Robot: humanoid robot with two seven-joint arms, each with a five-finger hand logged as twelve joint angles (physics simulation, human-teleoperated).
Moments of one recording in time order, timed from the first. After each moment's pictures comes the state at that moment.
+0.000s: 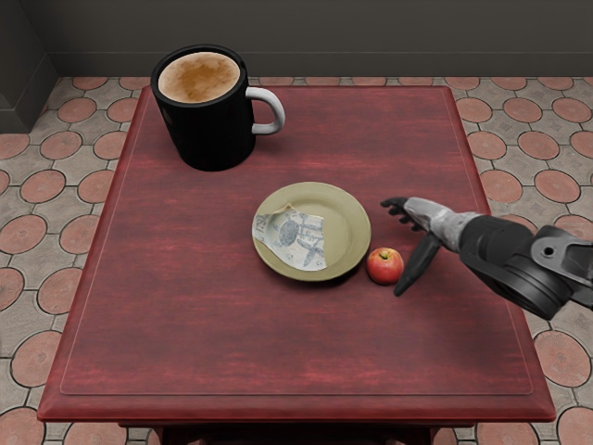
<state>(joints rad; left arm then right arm) -0.05 0.00 -0.26 -0.11 -0.25 0.02 0.15 0.95 -0.68 0.20 1.69 -0.74 -0.32 -0.61</state>
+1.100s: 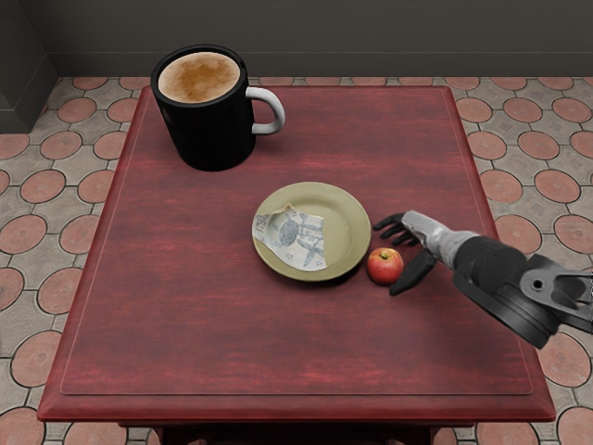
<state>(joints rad) -0.05 0.00 -0.26 -0.11 -0.25 0.02 0.15 0.94 -0.67 0.13 1.74 -0.82 -0.43 -0.61</state>
